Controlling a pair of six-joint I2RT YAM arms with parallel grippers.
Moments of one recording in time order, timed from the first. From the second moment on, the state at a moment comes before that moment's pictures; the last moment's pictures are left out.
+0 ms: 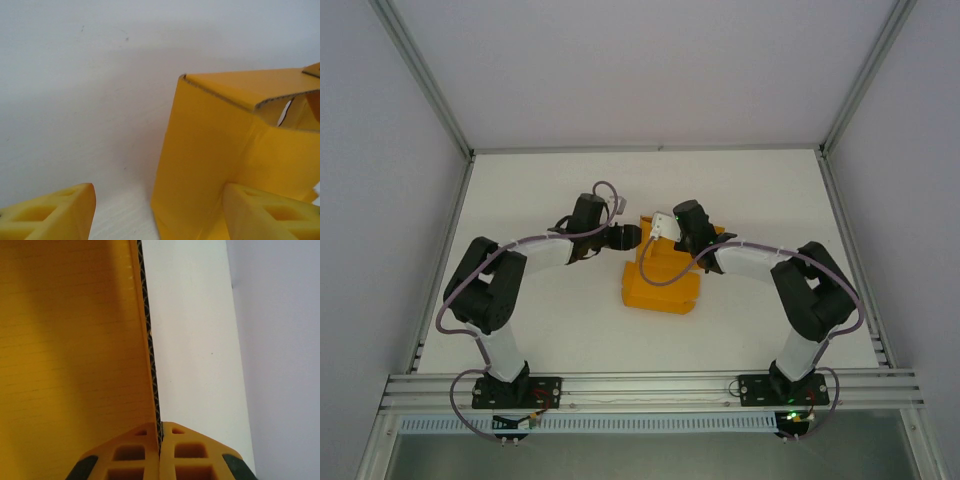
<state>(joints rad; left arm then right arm) -0.46 1.76 0.95 0.09 0.30 -0.31 0.63 1.72 0.92 0.15 0.37 -1.01</state>
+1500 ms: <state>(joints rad) -0.47 1.79 0.92 0.18 0.17 -0.16 0.72 1.83 0.77 0.75 0.51 -1.35</state>
